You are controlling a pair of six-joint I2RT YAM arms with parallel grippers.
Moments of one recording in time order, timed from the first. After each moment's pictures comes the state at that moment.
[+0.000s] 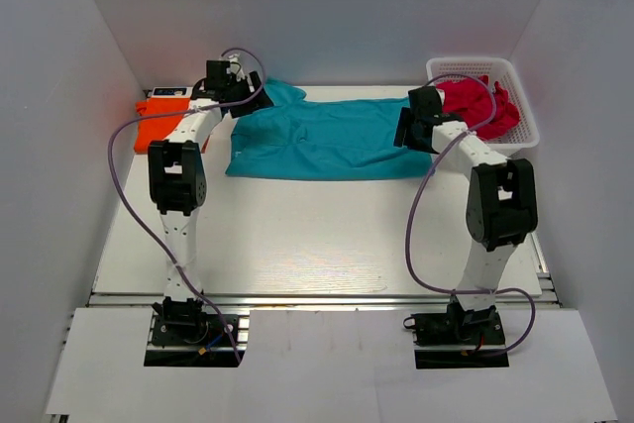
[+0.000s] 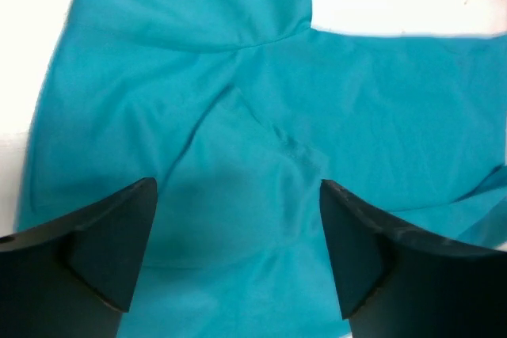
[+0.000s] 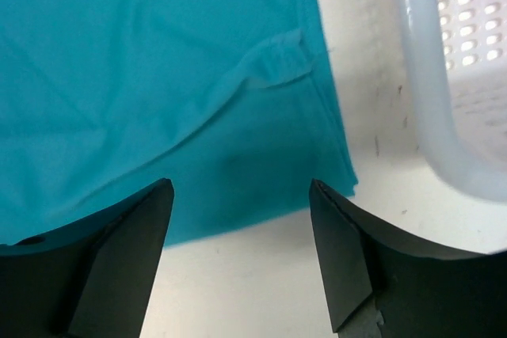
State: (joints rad) left arm -0.10 2.34 2.02 -0.34 0.35 -0.36; right arm 0.23 1.90 1.46 -0.48 0.26 0.34
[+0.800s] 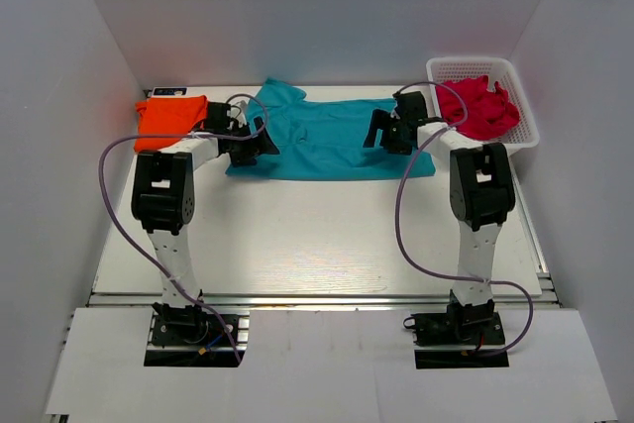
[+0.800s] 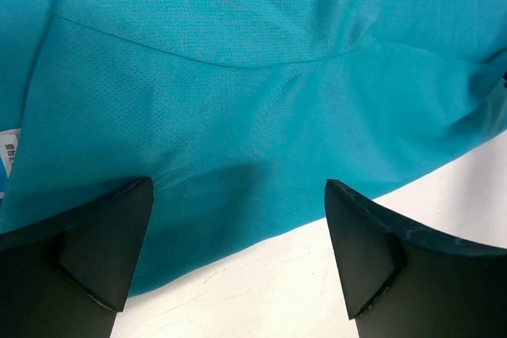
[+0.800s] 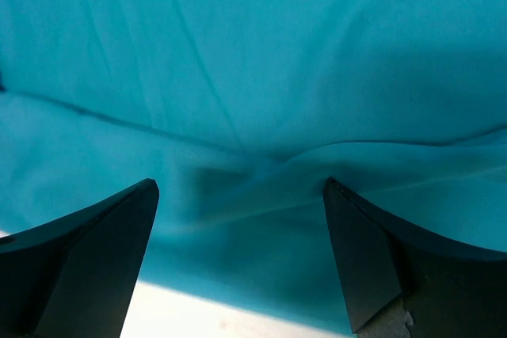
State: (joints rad) left arm -0.11 2.07 1.40 -0.22 0.46 -0.39; right arm 0.24 2.09 1.50 -0.28 -0.19 0.35
